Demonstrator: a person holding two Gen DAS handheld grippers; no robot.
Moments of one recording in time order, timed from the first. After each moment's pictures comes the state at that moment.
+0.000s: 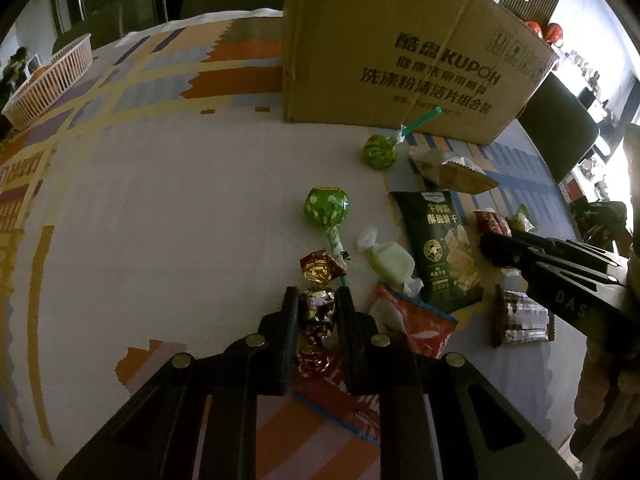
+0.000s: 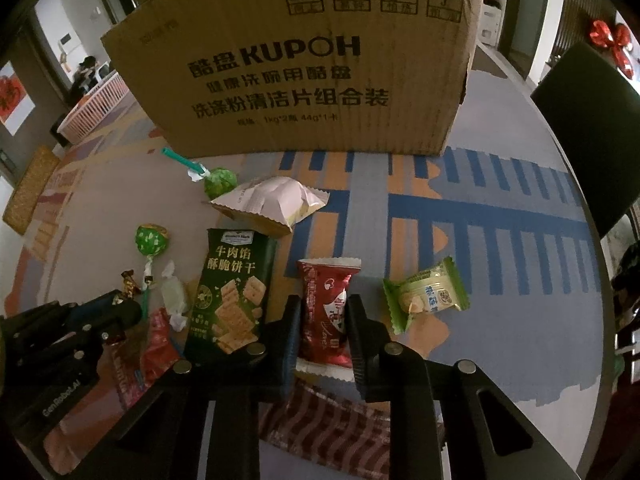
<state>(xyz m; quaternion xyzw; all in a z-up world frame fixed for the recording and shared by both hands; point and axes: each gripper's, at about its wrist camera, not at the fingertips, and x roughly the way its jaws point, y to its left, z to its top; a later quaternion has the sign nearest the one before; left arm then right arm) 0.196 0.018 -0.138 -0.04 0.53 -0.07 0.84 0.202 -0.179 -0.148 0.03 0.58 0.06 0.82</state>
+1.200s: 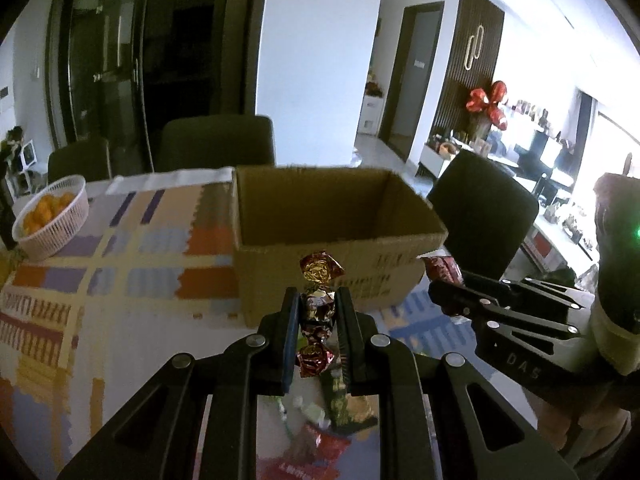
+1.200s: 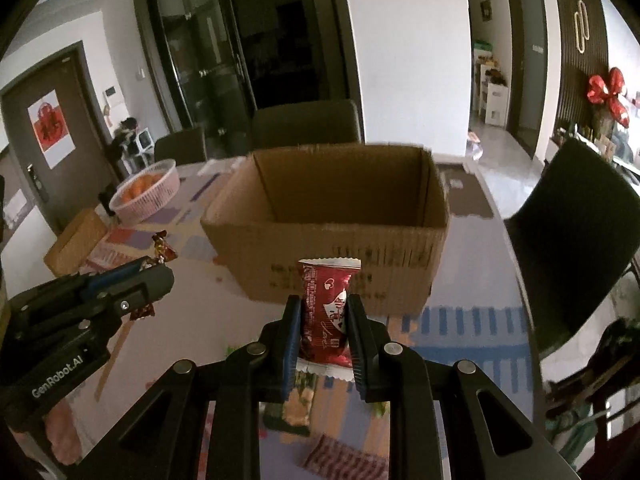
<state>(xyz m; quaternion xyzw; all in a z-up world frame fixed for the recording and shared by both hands) 0.212 -0.007 0.030 -0.02 0.34 -0.12 0.93 0.206 -0.193 -0.002 0.04 0.42 0.09 0.90</state>
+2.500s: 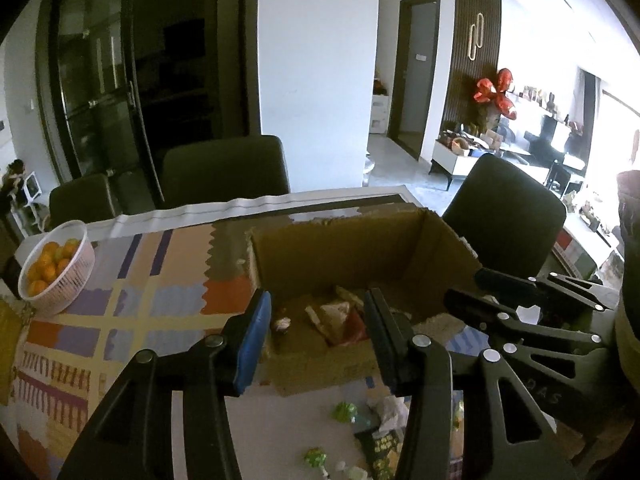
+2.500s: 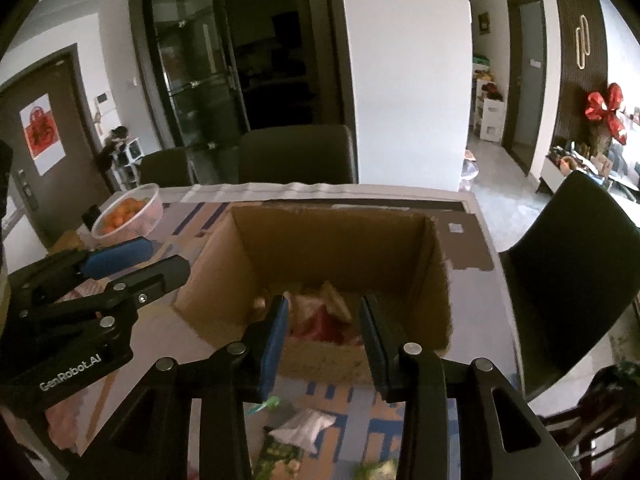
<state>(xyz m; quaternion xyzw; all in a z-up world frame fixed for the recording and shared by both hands) 0.284 -0.004 0.047 0.02 0.34 -0.10 0.93 0.277 -0.188 0.017 0.03 0.41 0.09 0.91</state>
